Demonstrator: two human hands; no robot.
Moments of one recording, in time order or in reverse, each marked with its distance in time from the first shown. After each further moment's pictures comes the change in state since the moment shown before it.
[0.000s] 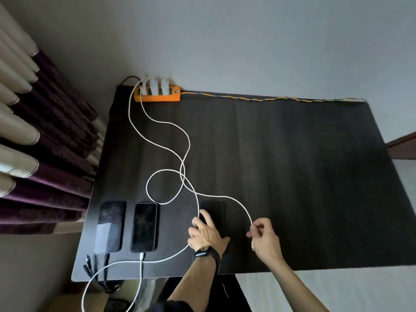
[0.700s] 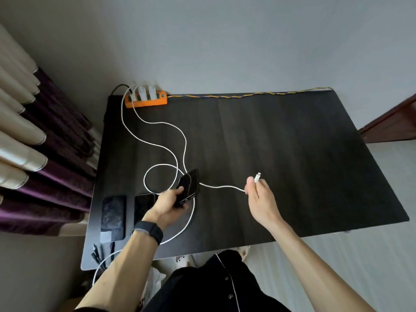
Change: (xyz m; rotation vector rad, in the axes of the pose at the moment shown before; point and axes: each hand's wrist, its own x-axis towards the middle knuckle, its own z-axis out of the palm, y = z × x) left_hand -0.007 -0.084 -0.106 -1.761 -0.526 -0.079; right_hand -0.064 -0.059 -0.045 -0.002 0.144 -0.413
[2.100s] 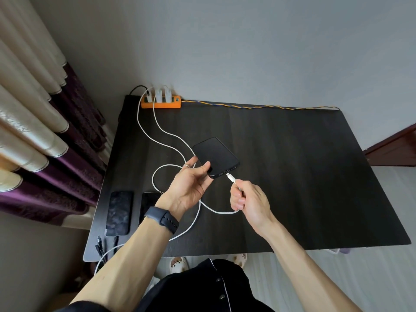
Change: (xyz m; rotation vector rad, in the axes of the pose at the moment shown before) left_hand -0.056 0.033 0.051 -0.300 -0.328 0.186; right_hand -0.030 -0.080 0.007 0.513 -0.298 0.053
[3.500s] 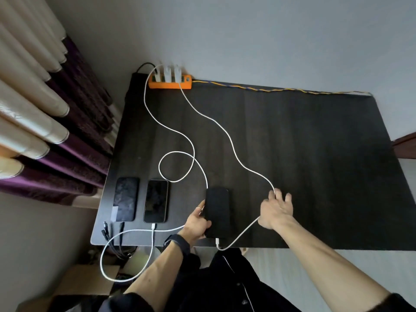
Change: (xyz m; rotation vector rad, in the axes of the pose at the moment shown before) left_hand 0.021 -0.108 -0.123 0.652 0.310 -0.236; right_hand 0.081 0.117 -0.063 -1.781 -0.244 0.431
